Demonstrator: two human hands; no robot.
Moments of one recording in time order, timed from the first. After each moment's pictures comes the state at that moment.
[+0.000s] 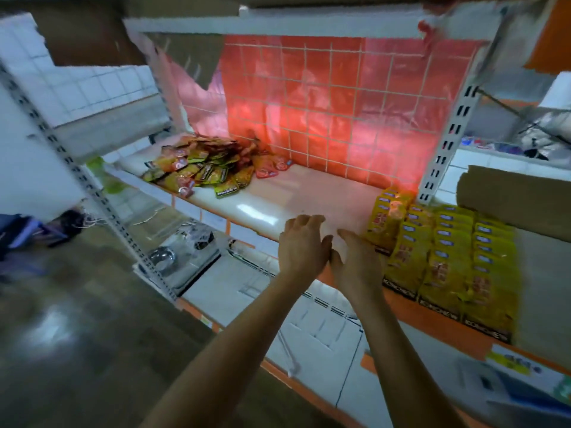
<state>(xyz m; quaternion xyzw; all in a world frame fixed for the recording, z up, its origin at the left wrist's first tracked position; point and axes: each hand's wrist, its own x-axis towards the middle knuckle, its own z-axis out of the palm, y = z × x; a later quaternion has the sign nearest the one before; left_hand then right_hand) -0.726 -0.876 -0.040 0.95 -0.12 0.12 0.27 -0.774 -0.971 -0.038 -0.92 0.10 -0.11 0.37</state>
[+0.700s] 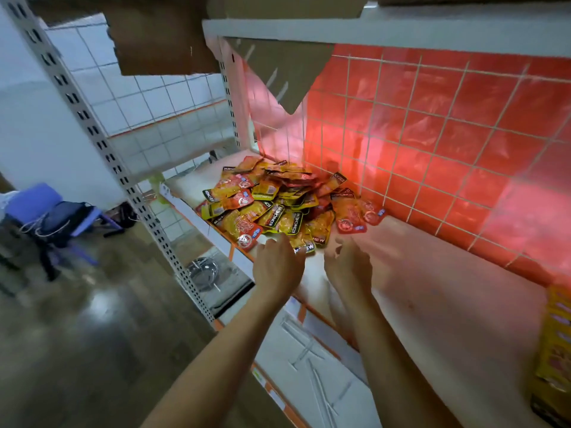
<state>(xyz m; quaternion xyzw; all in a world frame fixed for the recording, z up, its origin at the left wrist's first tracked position) -0.525 -0.696 -0.063 0.97 0.11 0.05 0.19 -0.520 -0.816 -0.061 -0.91 0.11 -0.03 0.39</state>
